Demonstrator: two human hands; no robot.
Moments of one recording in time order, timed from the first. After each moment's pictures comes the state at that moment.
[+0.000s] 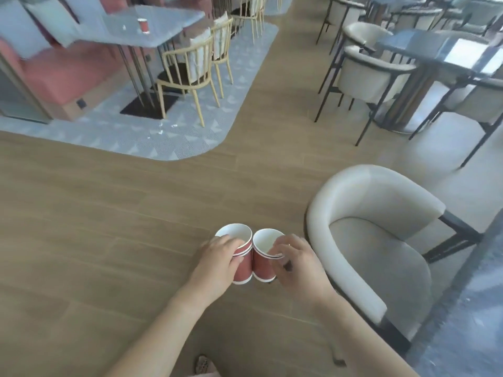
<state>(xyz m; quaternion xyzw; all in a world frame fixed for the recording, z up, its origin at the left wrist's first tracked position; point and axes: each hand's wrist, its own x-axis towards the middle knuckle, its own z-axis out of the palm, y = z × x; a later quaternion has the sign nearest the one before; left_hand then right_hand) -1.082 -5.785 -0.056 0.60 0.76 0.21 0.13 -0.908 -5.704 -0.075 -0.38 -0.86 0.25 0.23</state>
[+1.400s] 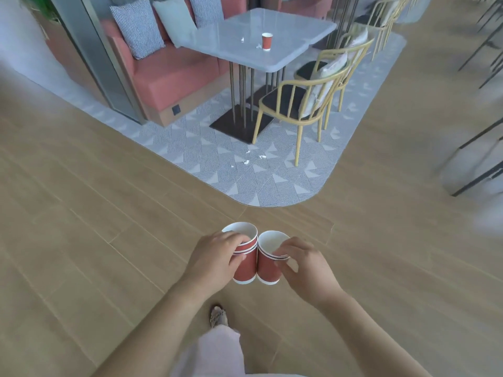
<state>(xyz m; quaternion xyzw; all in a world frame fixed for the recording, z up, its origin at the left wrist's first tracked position) -1.720 -5.487 -0.059 0.49 0.84 0.21 0.10 -1.571 -5.343 -0.081 -0.21 -0.92 0.31 0.14</state>
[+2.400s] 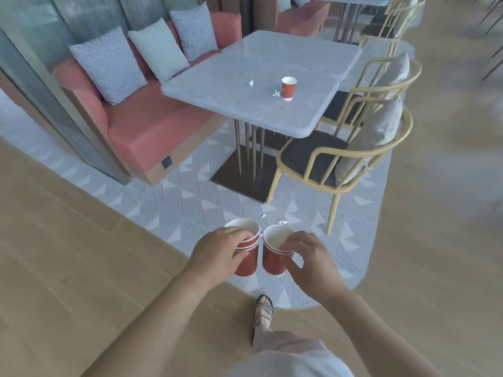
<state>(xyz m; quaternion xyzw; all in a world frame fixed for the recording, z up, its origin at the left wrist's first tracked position) -2.326 -5.124 -0.072 0.53 0.83 0.17 0.11 -2.162 -4.991 -0.098 -0.25 -0.91 0.27 0.19</state>
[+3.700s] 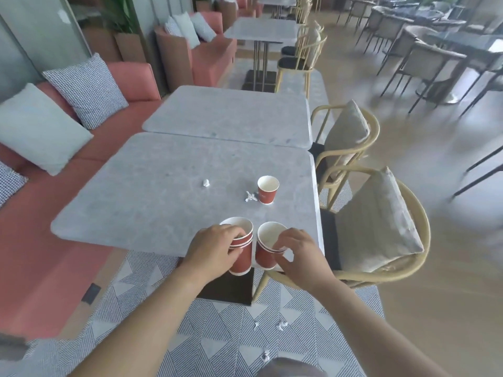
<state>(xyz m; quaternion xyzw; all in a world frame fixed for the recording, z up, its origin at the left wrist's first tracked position) -2.786 -4.662 -0.044 0.67 0.72 0.19 0.07 -2.585 -4.592 -0.068 -0.42 -0.85 0.22 0.23</state>
